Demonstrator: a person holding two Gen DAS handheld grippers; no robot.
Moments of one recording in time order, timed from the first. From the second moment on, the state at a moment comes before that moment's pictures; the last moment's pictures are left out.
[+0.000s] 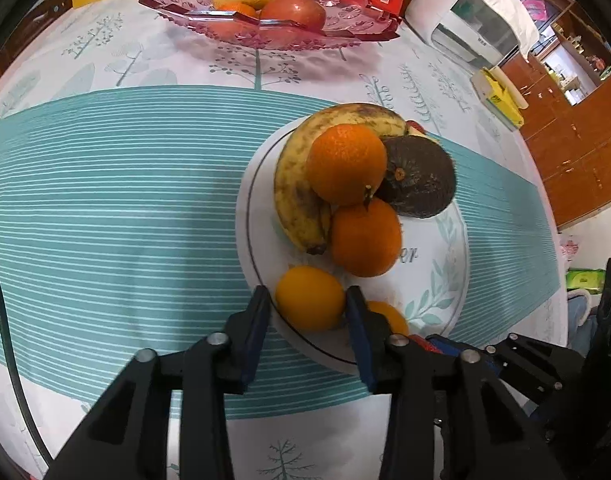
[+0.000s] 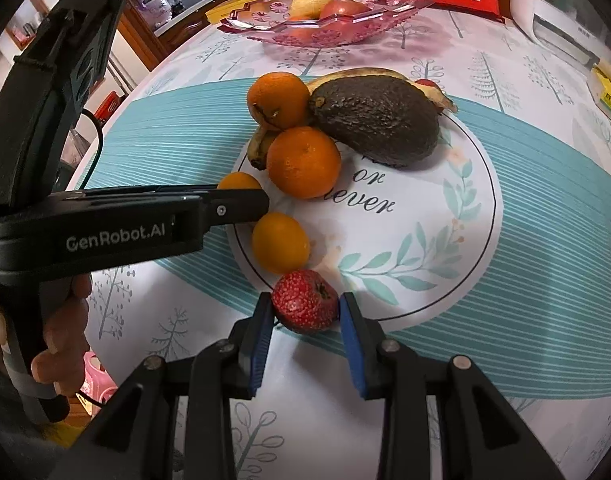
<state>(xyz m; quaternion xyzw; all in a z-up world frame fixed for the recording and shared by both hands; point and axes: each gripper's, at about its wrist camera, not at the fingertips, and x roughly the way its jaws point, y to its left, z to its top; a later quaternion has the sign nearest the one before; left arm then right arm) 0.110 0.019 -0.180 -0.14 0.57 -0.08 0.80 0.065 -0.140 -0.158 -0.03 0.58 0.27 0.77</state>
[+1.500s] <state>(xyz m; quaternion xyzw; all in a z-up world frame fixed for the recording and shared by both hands) 0.157 0.102 0.111 -0.04 0.33 -0.03 0.94 0.212 -0.112 0.105 -0.01 0.36 0.28 0.89</state>
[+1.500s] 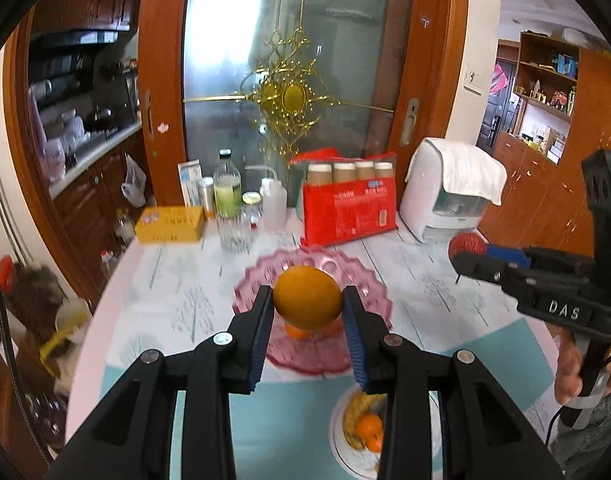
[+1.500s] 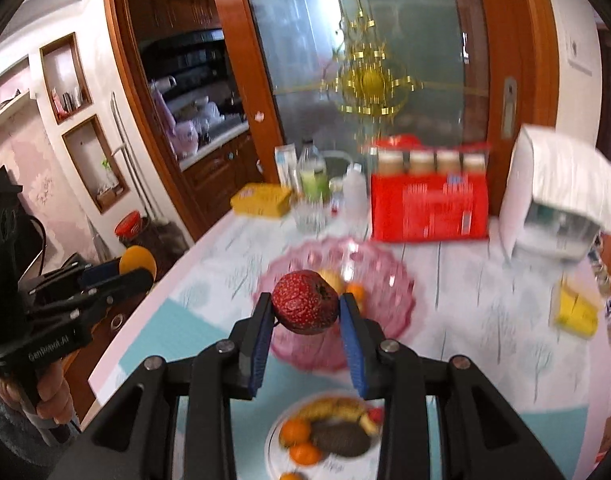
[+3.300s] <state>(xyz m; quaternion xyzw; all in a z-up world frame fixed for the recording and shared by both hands) 0.279 0.101 -0.103 -0.04 0.51 -0.04 0.86 0.298 -0.069 -0.100 0.02 0.56 0.20 0.80</state>
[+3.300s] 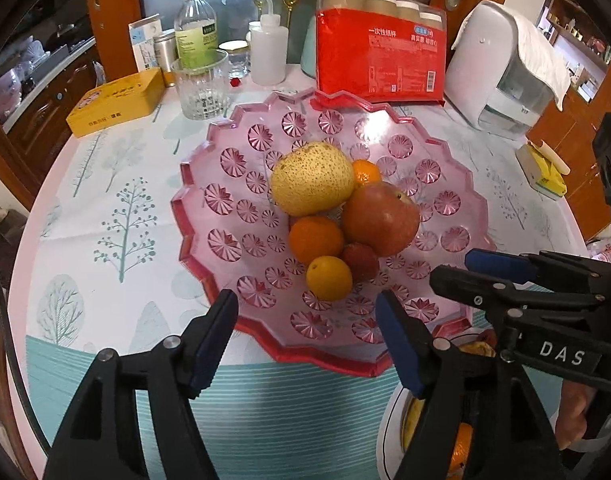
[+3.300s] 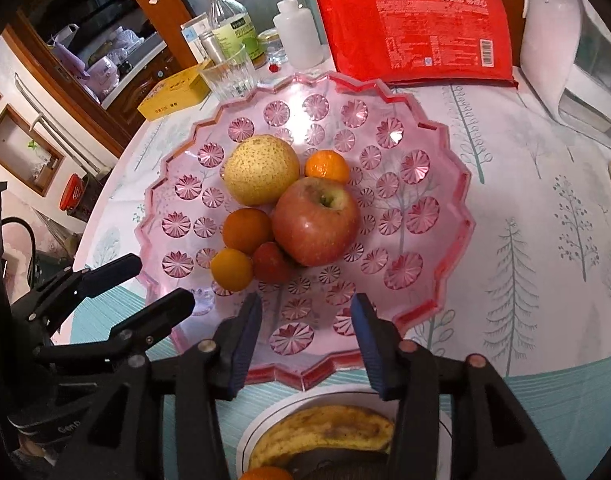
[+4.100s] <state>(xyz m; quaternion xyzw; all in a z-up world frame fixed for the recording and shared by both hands) 0.215 0.085 -0.028 -0.03 0.47 -0.02 0.88 0.247 -0.104 -0.028 0.03 0.49 0.20 0.85</state>
